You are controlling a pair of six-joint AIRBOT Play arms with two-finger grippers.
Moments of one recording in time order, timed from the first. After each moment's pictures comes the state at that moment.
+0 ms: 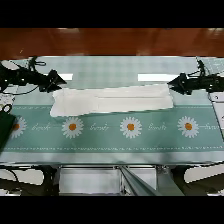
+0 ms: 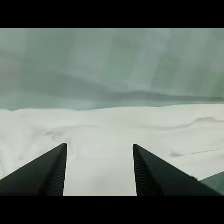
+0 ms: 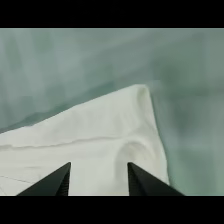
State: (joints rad) left arm 0.23 -1.62 1.32 0.86 -1.14 -1.42; right arm -0.42 -1.71 1.29 -0.67 1.16 1.19
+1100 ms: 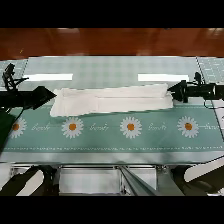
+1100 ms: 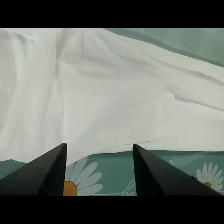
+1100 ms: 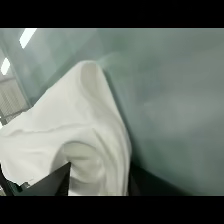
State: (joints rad) left arm 0.22 -0.96 0.80 0.96 -1.01 -1.45; right arm -0.46 -1.88 1.28 -0.57 1.27 1.15
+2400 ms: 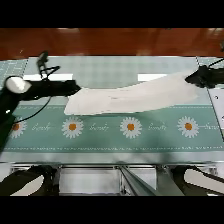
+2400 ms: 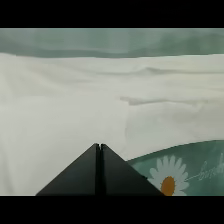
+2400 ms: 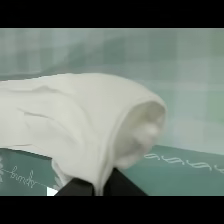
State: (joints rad) left arm -0.19 -1.15 0.93 0.83 -0.79 -1.36; right arm -0.43 -1.32 1.29 -0.82 1.41 1.20
